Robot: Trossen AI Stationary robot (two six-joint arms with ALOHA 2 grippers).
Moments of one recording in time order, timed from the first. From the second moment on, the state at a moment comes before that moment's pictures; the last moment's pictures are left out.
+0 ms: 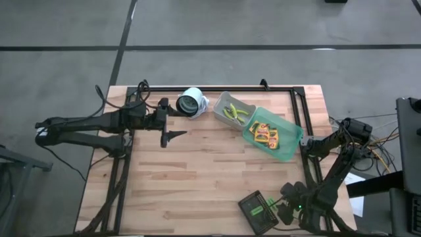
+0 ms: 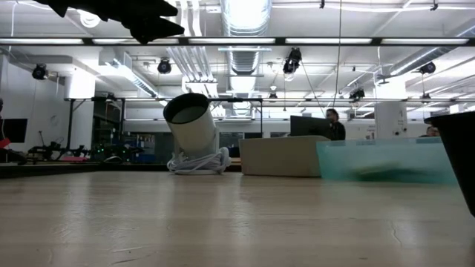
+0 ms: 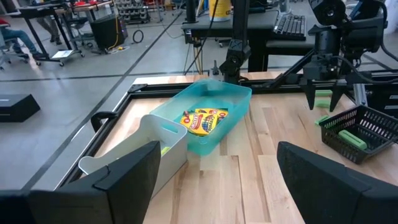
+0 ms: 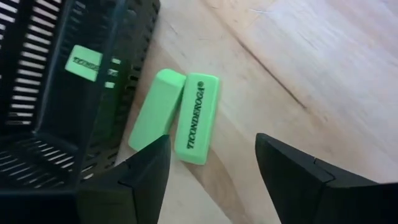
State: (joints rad) left arm 0.15 0.83 0.70 -0.05 0.05 0.09; right arm 1.17 1.60 0.84 -0.64 0.42 1.96
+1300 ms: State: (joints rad) left arm 0.15 0.83 0.70 -0.05 0.05 0.09; right arm 1.13 1.70 0.85 -0.57 0.39 1.84
